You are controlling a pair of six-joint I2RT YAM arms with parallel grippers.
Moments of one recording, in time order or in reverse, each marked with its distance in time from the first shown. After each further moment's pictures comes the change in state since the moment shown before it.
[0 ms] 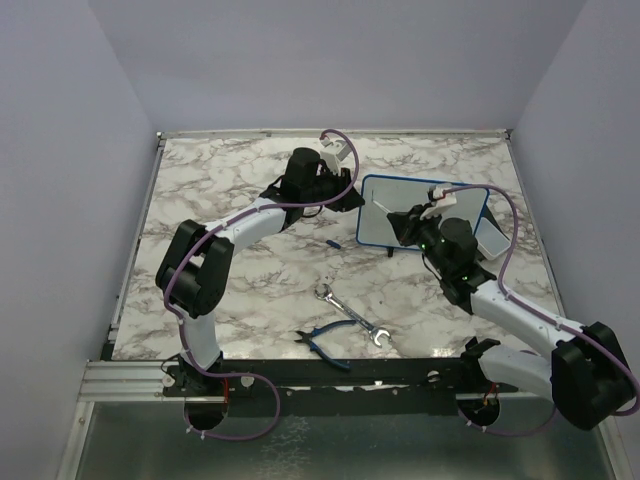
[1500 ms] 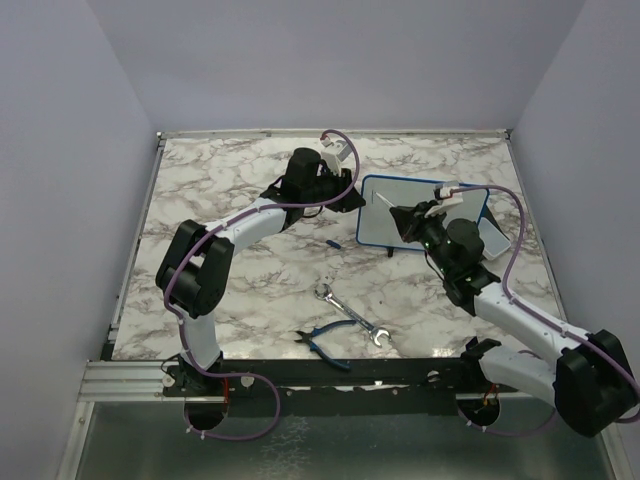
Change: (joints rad) left arm -0.002 0.000 0.000 -0.003 0.000 0.004; right arm 0.000 -0.045 -0.002 0.028 -0.001 -0.002
